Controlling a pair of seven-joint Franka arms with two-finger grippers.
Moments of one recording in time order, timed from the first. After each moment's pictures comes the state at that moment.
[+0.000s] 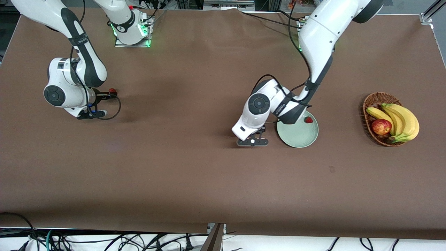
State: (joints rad) left arm -0.36 0.74 -0.27 -1.52 0.20 2.20 -0.73; right arm -0.02 0.29 -0.07 -2.33 -0.09 2.21 -0.16
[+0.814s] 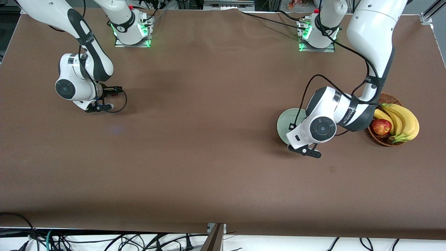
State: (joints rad) left arm -0.09 0.63 -0.26 -1.62 0.21 1.91 -0.15; right arm -0.02 0.29 -0.07 -2.44 -0.09 2.31 -0.16
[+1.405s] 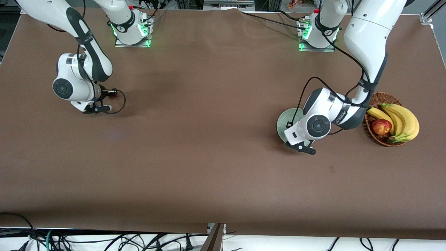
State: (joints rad) left arm -0.08 0.63 -0.26 -1.72 0.22 2.02 -0.14; right arm -0.02 0.28 -0.06 -2.39 -0.09 2.33 -0.16
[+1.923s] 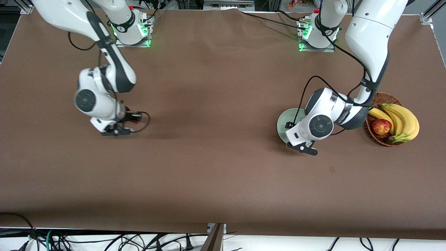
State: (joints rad) left arm -0.06 0.62 -0.27 -1.71 0.22 2.02 -0.13; right arm 0.18 0.46 0.09 -2.01 0.04 2.33 0.24
